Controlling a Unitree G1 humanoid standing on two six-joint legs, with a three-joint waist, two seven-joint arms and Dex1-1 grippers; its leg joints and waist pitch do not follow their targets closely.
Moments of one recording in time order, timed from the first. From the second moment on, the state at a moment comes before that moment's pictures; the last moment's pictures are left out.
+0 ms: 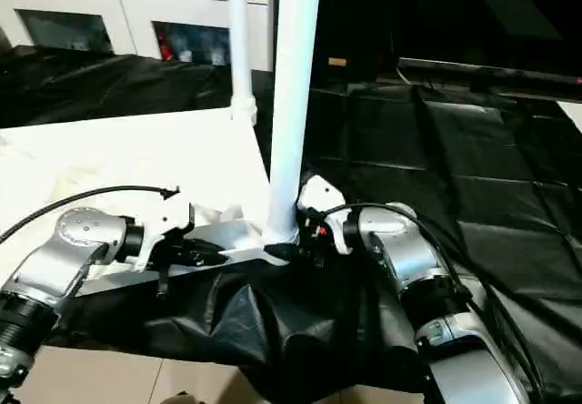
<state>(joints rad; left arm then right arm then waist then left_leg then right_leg) -0.47 0.50 -0.26 0.38 -0.05 0.18 -1.26 -0.58 -0.31 0.22 0.61 0.04 0.05 1.15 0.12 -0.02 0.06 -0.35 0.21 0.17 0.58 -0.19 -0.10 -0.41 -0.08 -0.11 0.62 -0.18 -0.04</state>
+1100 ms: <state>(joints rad) -0.53 0.31 -0.22 0.47 0.04 0.27 -0.90 -0.62 -0.09 0.06 0.78 0.04 0.12 0.60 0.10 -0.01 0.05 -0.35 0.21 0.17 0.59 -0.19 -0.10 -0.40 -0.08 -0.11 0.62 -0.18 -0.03</state>
